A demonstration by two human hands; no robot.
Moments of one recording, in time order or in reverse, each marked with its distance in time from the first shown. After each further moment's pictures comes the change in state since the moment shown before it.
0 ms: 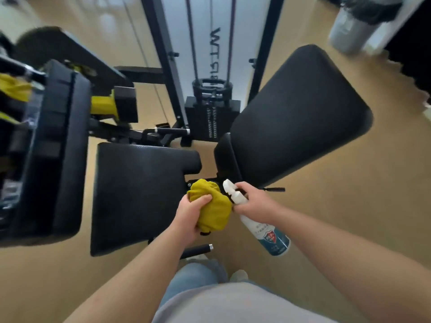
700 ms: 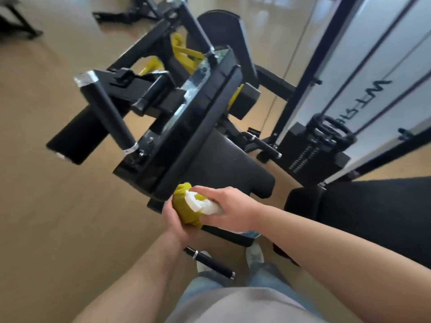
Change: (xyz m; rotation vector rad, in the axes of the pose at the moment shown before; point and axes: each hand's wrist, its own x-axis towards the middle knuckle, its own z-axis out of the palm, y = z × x) left_hand -0.007 0.005 -0.155 -1.132 0.397 0.140; right_hand 0.076 -0.223 0.111 -0.599 -0.604 -0.818
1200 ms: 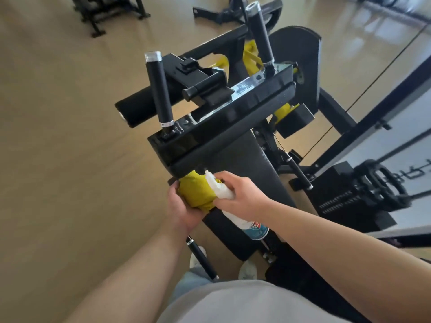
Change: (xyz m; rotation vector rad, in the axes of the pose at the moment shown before) left_hand -0.032 -0.019 0.024 -0.403 0.052 0.231; right_hand 0.015 0.021 -0.035 0.119 -0.059 -0.192
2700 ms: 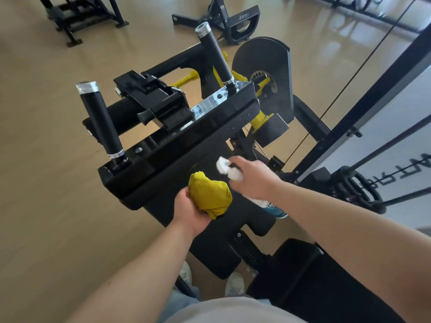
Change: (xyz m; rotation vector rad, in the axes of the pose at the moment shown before) left_hand 0.044 -0.055 0.093 0.215 0.008 -0.058; right_hand 0.038 0.064 -0.139 -0.417 0.055 0.181
